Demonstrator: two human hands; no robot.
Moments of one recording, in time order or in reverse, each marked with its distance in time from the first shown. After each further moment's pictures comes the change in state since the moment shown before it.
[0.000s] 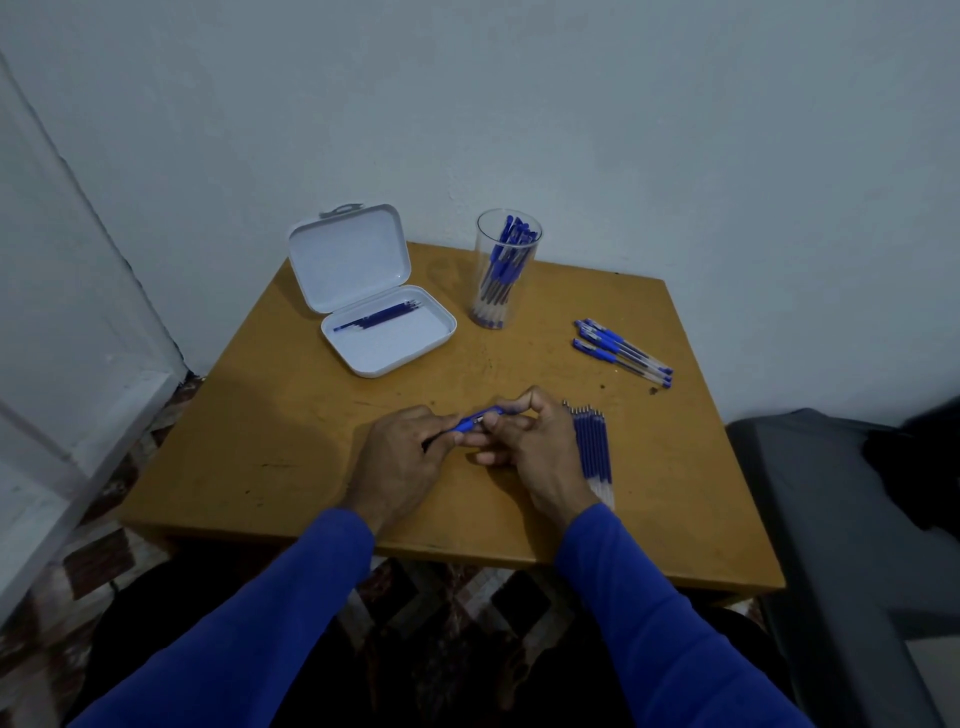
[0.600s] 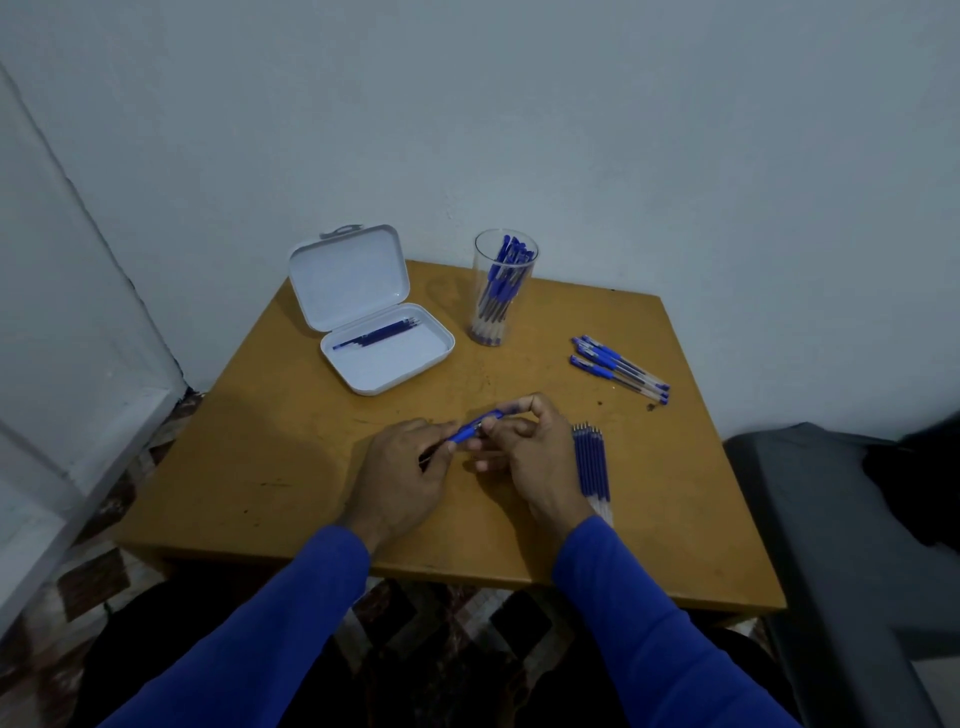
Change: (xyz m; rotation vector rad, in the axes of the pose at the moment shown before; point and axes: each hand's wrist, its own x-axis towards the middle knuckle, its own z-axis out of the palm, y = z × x) left_hand 0.004 0.004 -0.002 0.016 -0.013 -0.011; right_hand 0.008 -0.008 0.004 -0.097 0.092 -0.018
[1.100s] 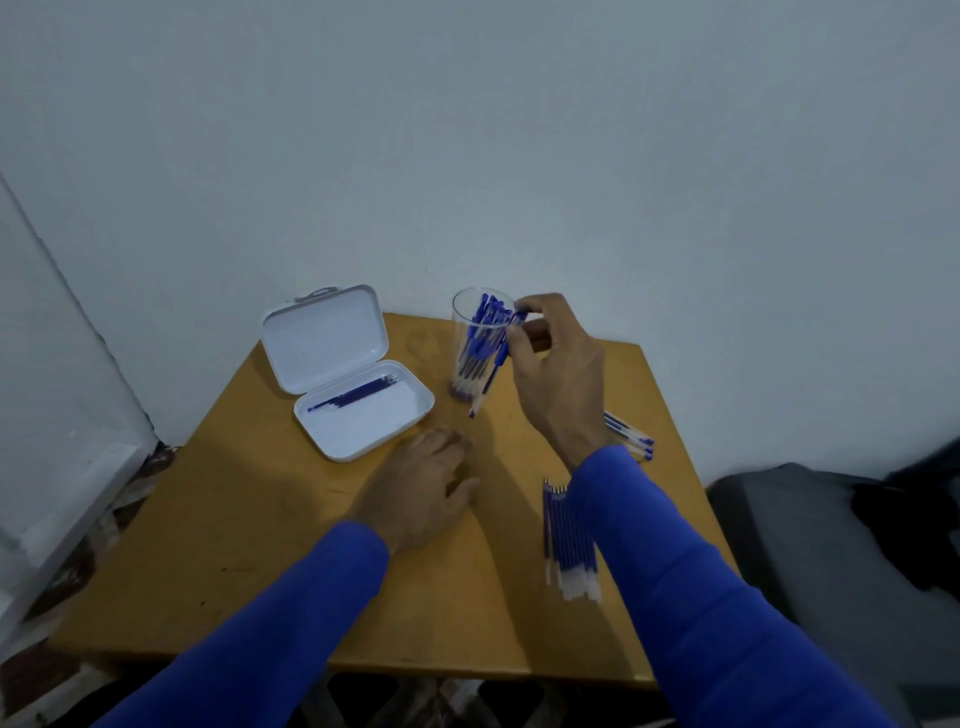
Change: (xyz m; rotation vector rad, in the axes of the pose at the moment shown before) left_hand 0.072 -0.005 0.026 0.339 -0.290 0.085; right_hand 0.072 -0.118 -0.012 -0.531 0.307 -0.646
